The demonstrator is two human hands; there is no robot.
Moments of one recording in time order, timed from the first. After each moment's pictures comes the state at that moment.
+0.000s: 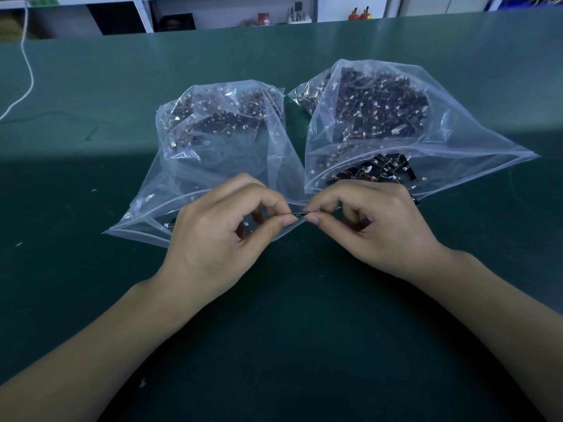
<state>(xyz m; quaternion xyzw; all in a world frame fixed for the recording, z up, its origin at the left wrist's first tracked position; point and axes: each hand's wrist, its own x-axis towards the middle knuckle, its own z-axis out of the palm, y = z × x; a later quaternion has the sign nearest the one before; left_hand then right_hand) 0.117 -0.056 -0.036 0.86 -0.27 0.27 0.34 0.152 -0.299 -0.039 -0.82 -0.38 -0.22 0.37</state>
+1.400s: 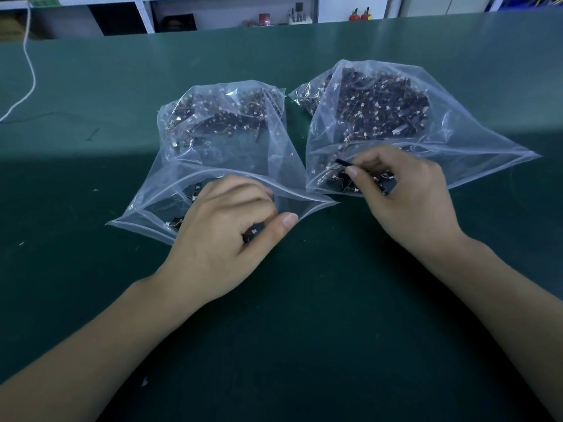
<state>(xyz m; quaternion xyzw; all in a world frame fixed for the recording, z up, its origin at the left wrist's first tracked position) 0.124 -0.051 -0.039 0.90 -0.27 0.24 0.24 0.176 -0.322 -0.044 -0.87 -0.17 -0.27 0.37</state>
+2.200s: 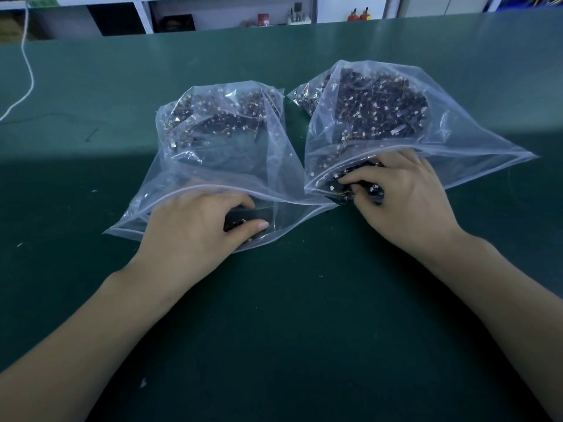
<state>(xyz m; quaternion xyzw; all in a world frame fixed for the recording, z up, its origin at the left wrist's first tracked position) 0.130 -0.029 -0.032 0.97 -0.12 0.18 0.12 0.178 -0.327 -0.044 -0.94 -0.18 -0.24 0.18</state>
